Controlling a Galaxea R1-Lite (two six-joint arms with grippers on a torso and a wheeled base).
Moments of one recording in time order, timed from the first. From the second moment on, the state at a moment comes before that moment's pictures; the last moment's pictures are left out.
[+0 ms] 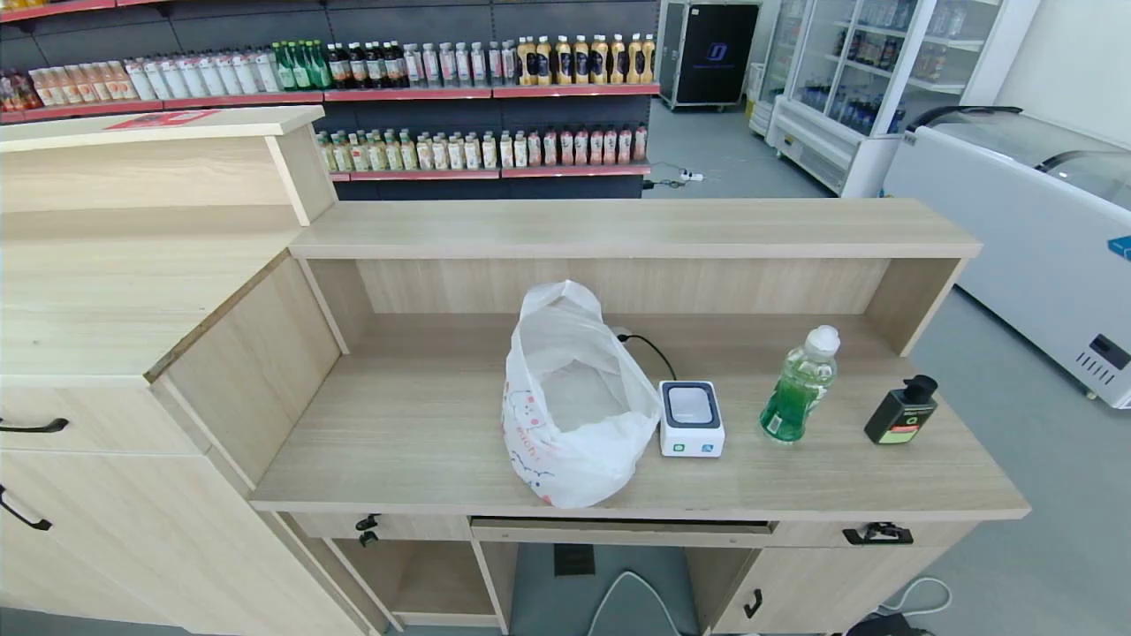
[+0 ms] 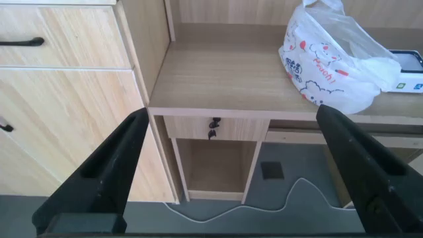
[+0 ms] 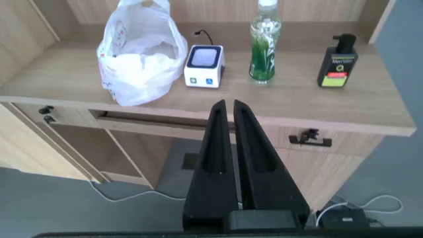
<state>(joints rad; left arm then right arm) 0.00 0.00 0.00 0.00 0.01 0.00 0.00 0.01 -0.03 0.00 0.18 0.01</state>
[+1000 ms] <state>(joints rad) 0.00 0.00 0.00 0.00 0.01 0.00 -0.17 1.38 -0.37 -0.72 0.28 -0.24</state>
